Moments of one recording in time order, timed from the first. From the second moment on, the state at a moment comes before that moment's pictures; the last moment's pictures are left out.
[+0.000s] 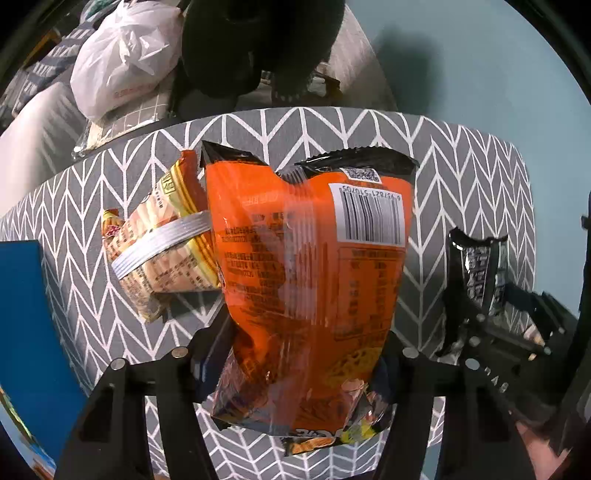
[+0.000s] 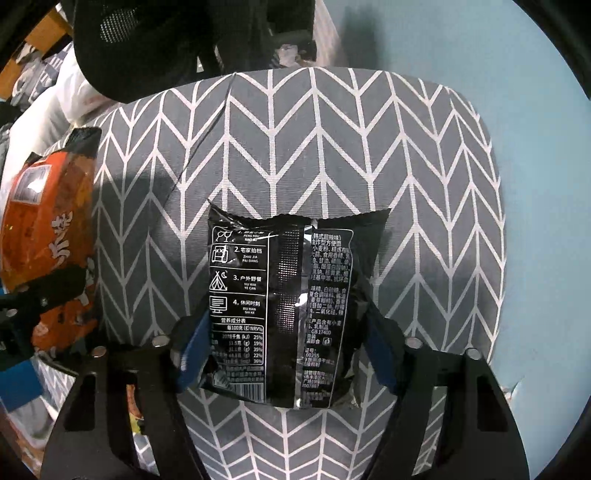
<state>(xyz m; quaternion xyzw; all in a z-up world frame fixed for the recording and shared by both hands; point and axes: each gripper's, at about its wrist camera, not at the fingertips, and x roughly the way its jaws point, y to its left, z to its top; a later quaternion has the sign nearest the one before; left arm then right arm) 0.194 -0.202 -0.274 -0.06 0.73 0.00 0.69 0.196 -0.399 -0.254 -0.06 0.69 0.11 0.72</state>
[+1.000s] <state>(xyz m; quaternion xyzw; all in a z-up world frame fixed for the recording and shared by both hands) 0.116 -0.155 -0.169 -0.02 0.66 -0.01 0.75 0.129 -0.373 -0.171 -0.04 0.65 0.16 0.74</state>
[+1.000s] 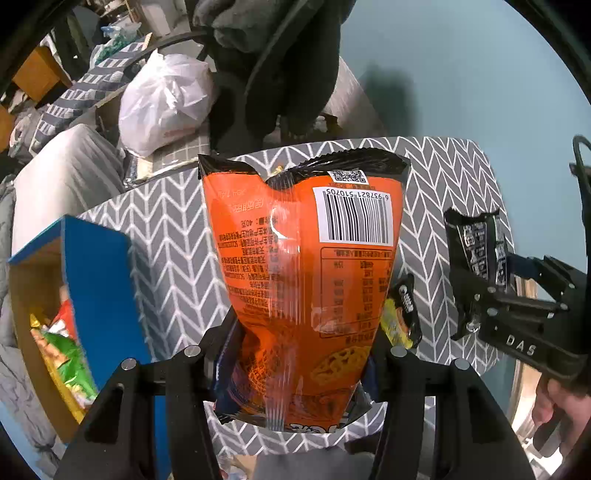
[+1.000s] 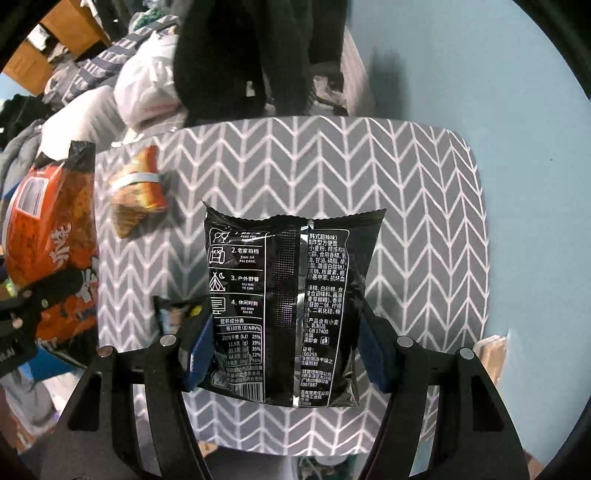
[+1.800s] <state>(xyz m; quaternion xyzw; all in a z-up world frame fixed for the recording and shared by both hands) 0.031 -0.025 -0.121 -0.10 0.64 0.07 0.76 0.083 -0.271 -0.116 -0.06 0.62 0.24 0.75</state>
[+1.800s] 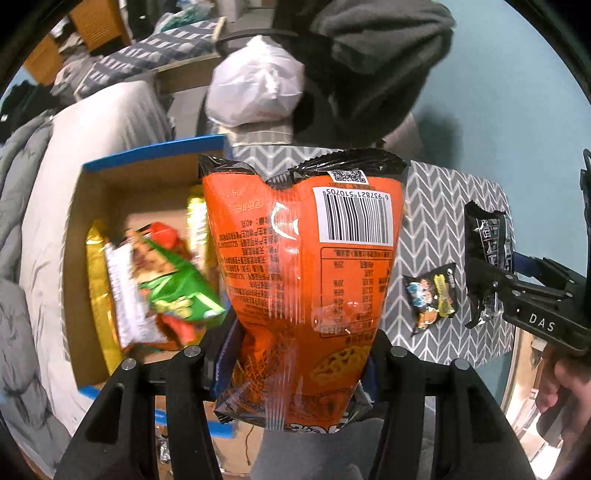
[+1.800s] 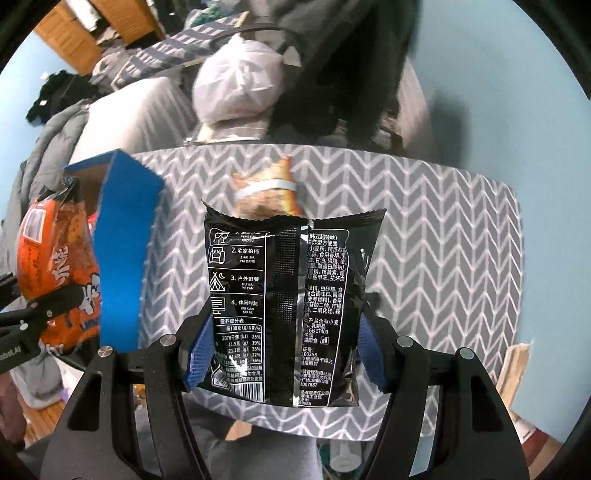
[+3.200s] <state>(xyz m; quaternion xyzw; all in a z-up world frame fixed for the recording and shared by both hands) -0.060 0.158 -0.153 -0.27 0.62 0.23 0.70 0.052 0.021 -0.117 -0.24 0.57 0.41 0.67</state>
